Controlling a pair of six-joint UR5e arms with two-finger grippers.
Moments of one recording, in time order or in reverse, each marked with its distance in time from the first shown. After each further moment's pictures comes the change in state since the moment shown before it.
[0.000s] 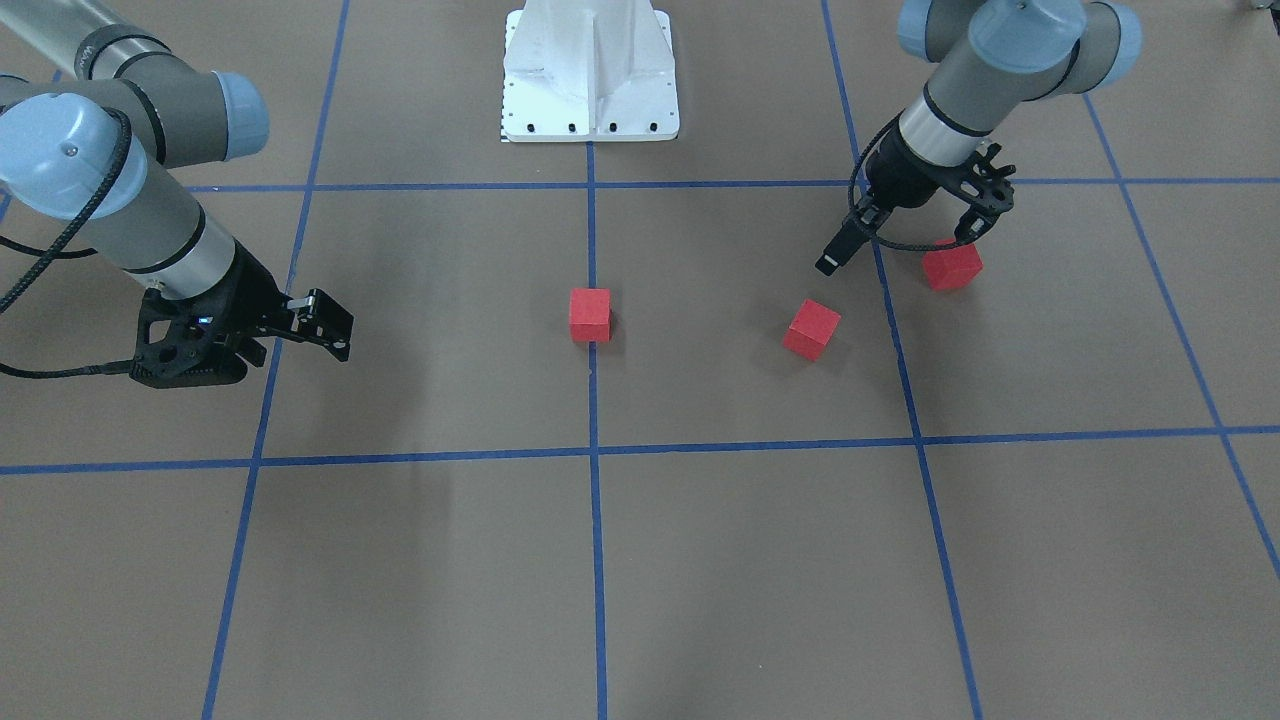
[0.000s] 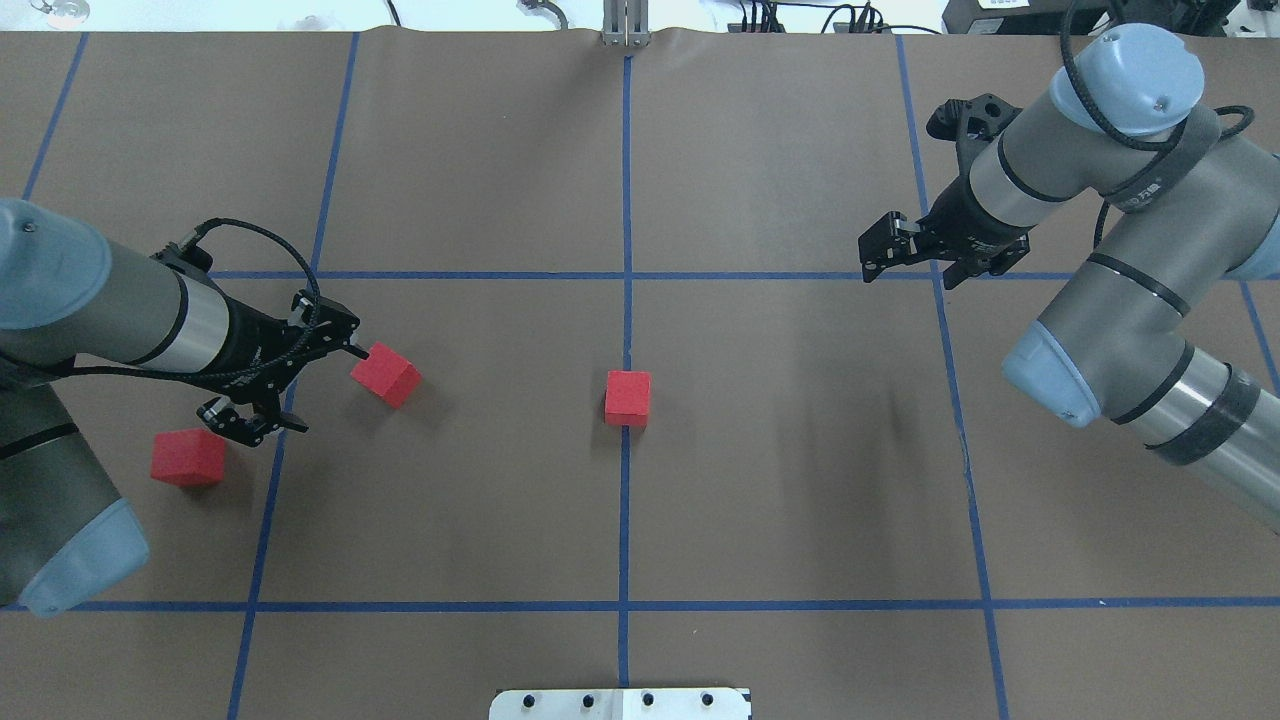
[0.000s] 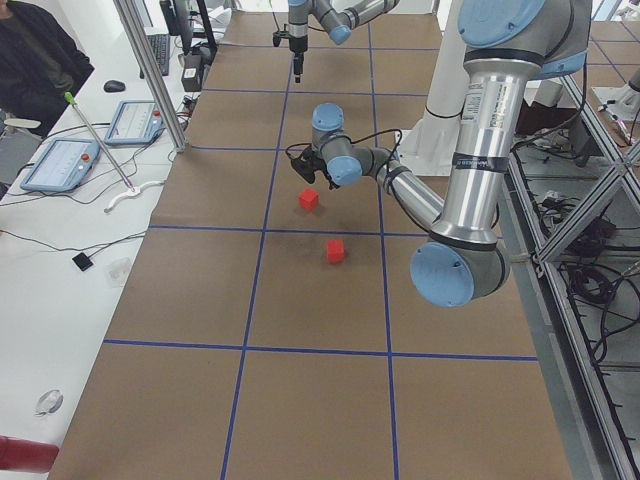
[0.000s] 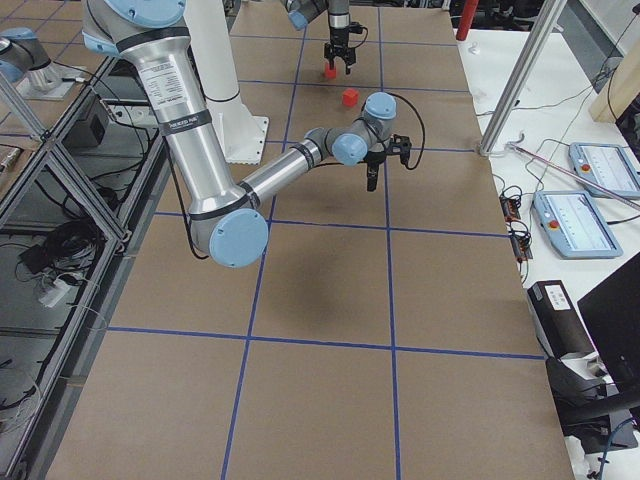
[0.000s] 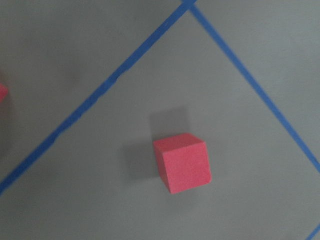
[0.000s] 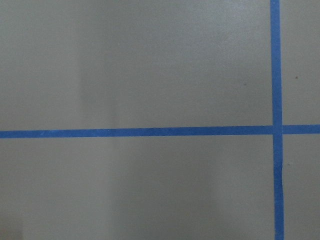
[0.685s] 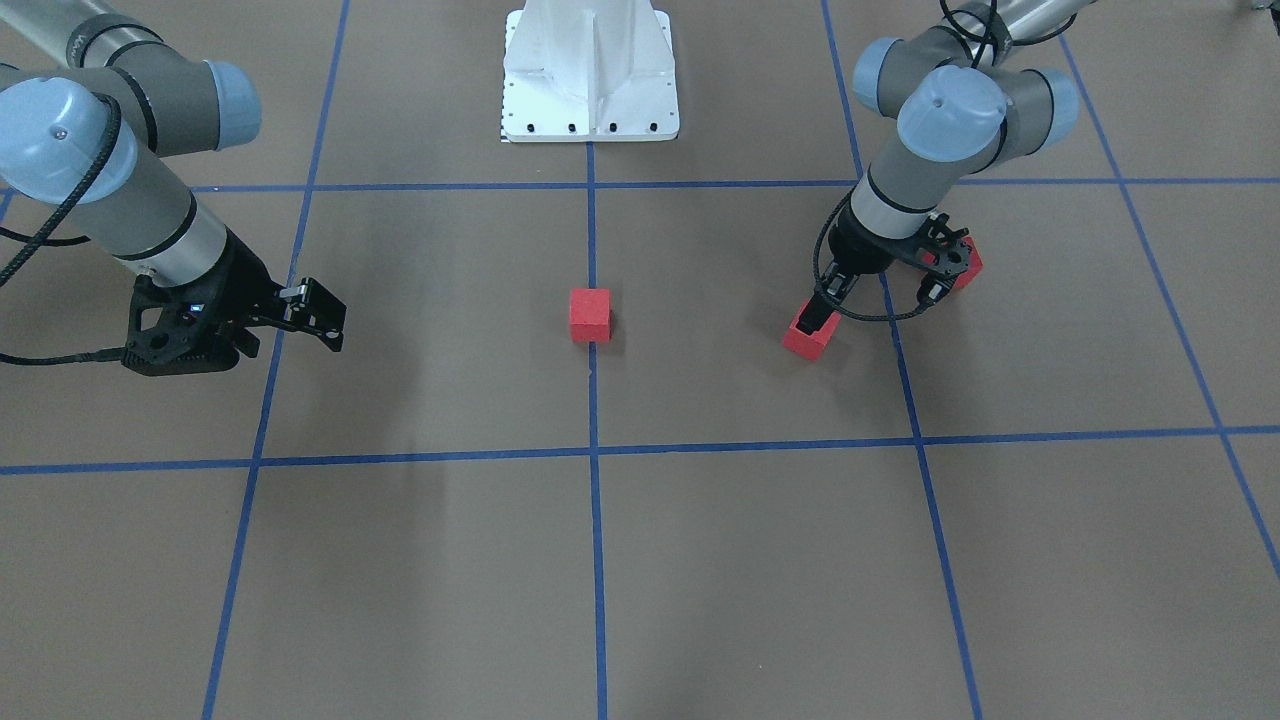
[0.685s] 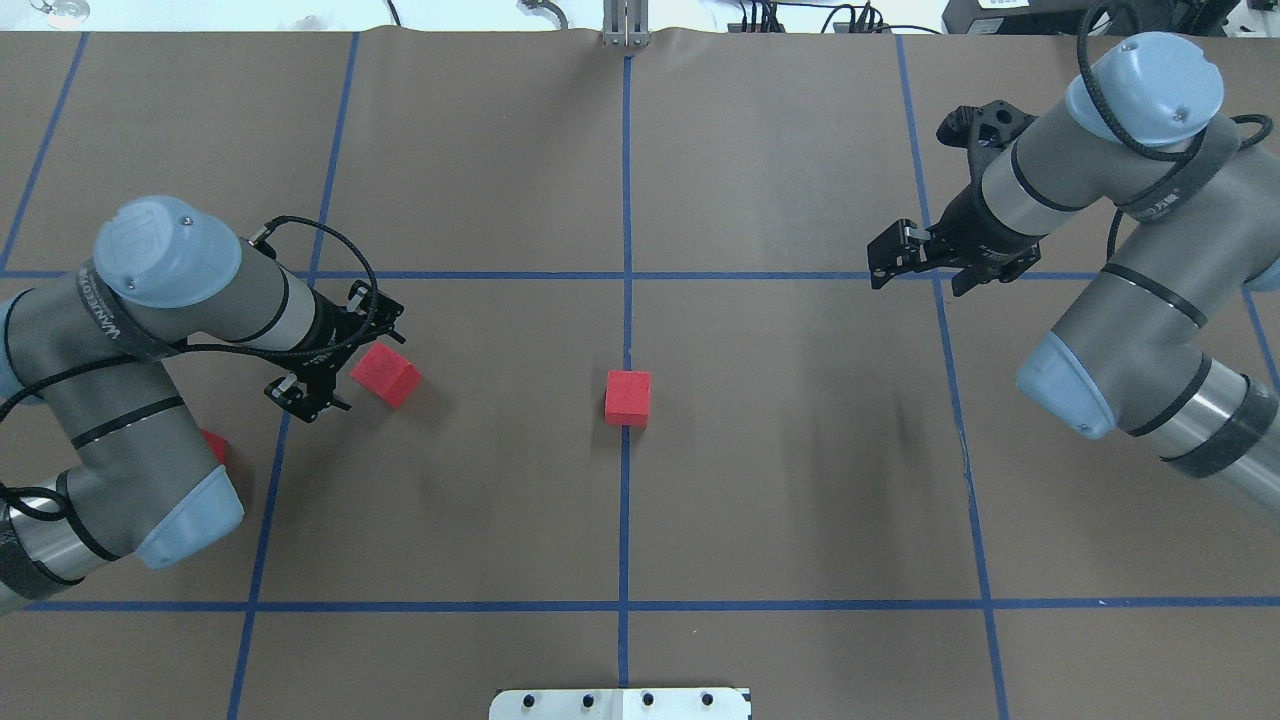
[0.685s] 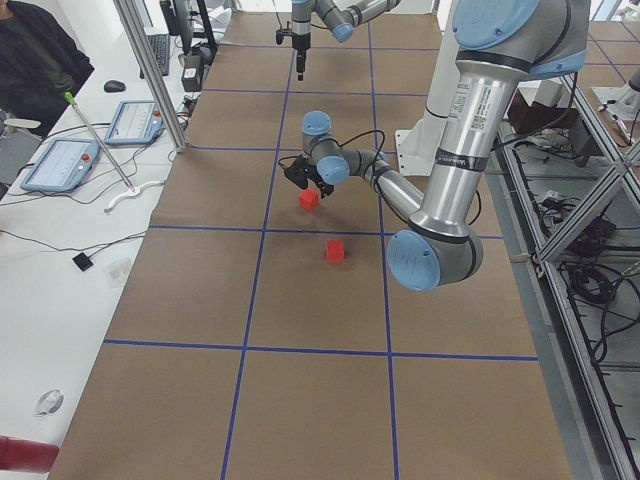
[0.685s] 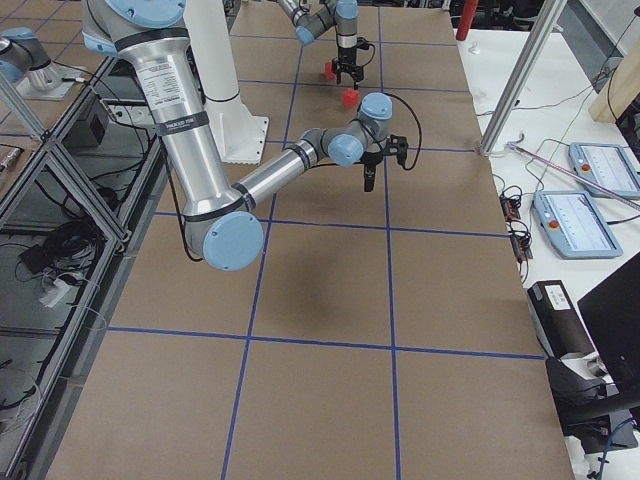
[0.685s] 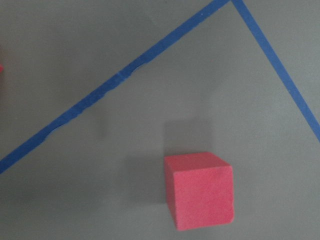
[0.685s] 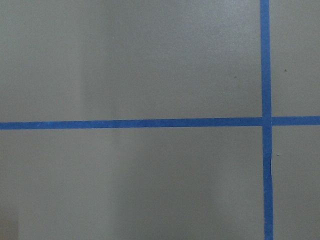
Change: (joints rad) left arm 0.013 -0.133 0.188 0.028 0.055 -0.006; right arm -0.003 -0.023 0.024 0.000 -0.003 -0.001
